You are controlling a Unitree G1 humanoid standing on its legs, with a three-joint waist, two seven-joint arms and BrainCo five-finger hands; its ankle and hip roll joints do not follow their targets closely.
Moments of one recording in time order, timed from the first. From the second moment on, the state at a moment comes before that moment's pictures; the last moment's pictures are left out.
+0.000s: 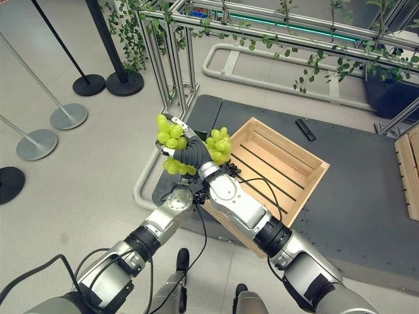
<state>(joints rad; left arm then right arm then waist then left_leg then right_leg) -0.73 0.15 -0.57 0.59 -0.43 -0.03 0.47 -0.78 -0.28 0.66 0.10 0.49 -0.02 -0.24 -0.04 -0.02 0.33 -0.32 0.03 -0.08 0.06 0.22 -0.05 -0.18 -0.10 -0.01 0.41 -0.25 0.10</state>
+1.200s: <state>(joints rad) -0.61 0.24 -0.52 0.43 -0.33 -0.06 0.39 -0.70 -0.44 0.41 0.13 0.47 -0.04 -0.25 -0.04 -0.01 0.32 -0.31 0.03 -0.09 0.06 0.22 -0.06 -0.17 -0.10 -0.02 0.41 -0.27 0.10</state>
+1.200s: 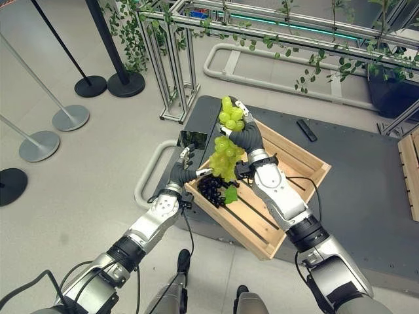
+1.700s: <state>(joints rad) -0.62 0.23 -0.53 0.41 -0.33 -0.06 0.39 -0.70 -0.37 0.47 0.13 0.45 -0.04 -0.23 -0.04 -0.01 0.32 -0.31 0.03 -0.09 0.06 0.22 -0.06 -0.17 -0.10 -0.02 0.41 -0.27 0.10</state>
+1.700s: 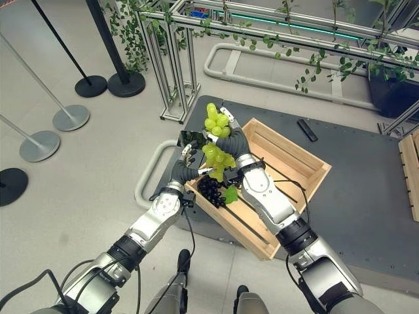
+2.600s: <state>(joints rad) -0.63 0.23 -0.57 0.38 -0.42 -0.06 0.35 -0.75 -0.36 0.55 0.16 0.45 -0.03 -0.20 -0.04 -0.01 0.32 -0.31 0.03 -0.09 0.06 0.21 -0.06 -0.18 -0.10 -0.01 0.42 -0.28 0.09</state>
